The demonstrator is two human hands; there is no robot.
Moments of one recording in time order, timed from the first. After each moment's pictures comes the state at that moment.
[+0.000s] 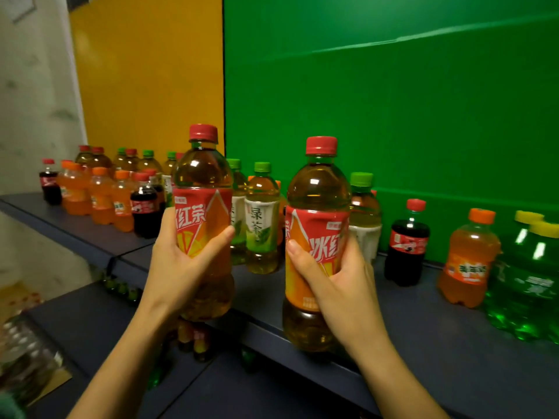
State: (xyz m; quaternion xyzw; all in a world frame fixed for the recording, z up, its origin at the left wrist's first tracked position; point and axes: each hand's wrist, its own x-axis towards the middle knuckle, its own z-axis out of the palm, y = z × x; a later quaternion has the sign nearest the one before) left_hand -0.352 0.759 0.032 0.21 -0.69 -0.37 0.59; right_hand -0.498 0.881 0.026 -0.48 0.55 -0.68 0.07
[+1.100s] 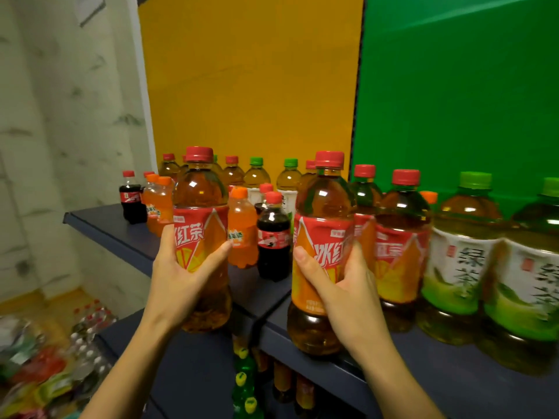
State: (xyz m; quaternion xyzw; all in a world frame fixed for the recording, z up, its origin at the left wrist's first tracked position) left_hand -0.184 0.447 0.010 0.27 -0.67 -0.33 0.60; right_hand -0.349 0.564 0.015 -0.48 0.55 -0.67 0.12
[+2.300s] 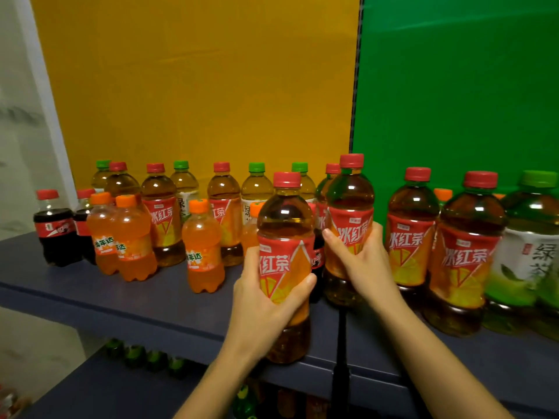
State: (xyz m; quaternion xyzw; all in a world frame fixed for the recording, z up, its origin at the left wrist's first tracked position) left_hand -0.207 0.355 -0.002 0.09 -0.74 -0.47 0.47; right_hand -0.352 0.435 0.018 -0.35 0.68 -0.64 -0.07
